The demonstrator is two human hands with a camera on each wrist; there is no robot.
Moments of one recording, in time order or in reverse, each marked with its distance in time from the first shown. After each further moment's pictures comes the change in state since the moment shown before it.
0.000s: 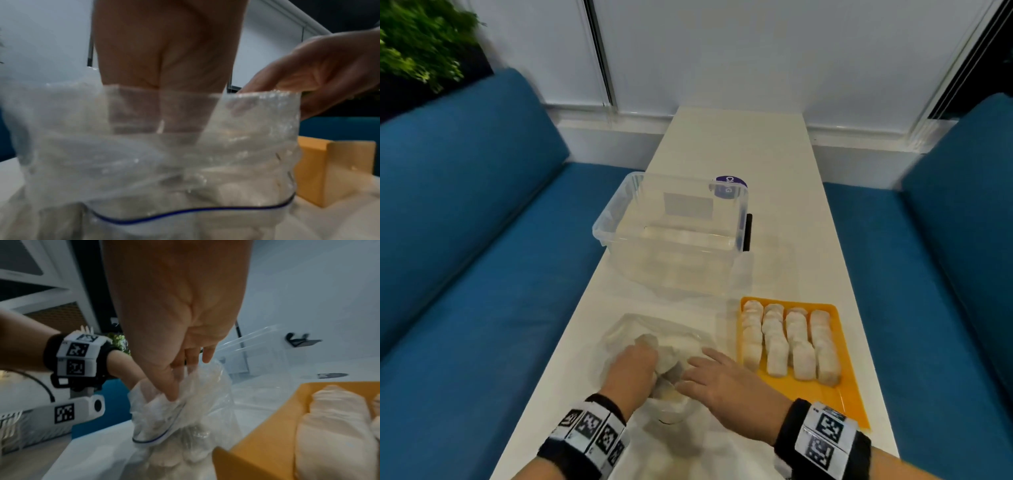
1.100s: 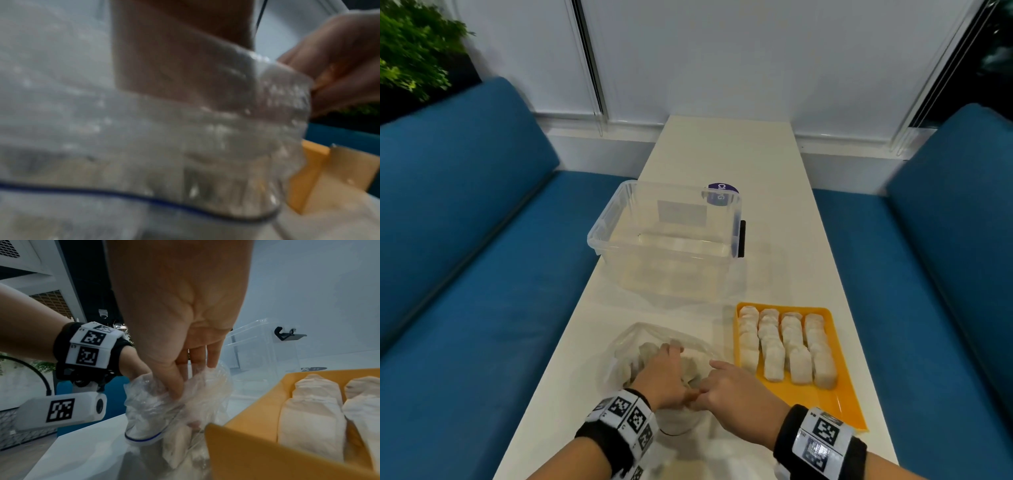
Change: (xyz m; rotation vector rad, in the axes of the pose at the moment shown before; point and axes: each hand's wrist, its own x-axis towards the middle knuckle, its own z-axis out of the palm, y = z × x) left_hand 0.022 0.034 0.010 -0.362 -0.200 0.073; right_hand 0.004 0.004 0.005 -0.031 -0.263 0.084
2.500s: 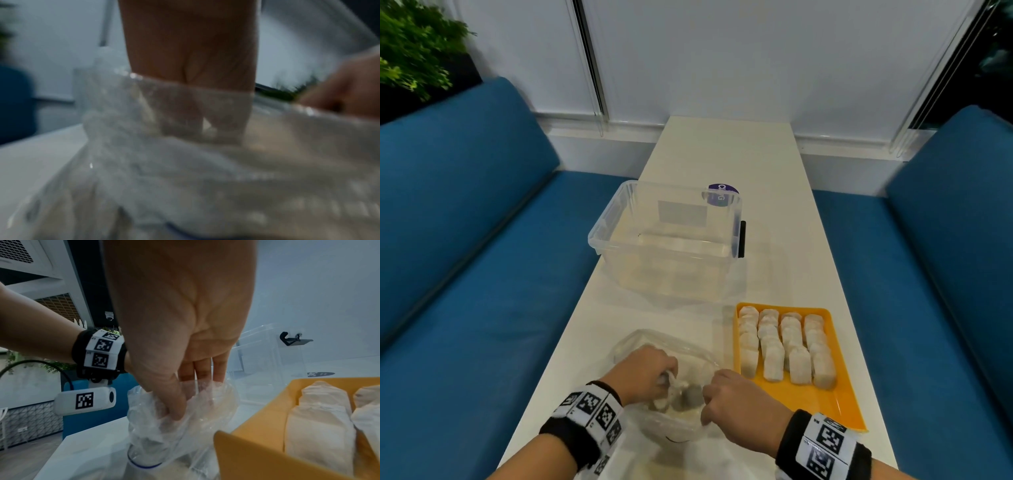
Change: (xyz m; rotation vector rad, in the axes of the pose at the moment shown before) left_hand -0.009 -0.030 -0.029 0.339 0.003 0.312; right_hand -0.011 -0.005 0.003 0.023 -0.021 -0.034
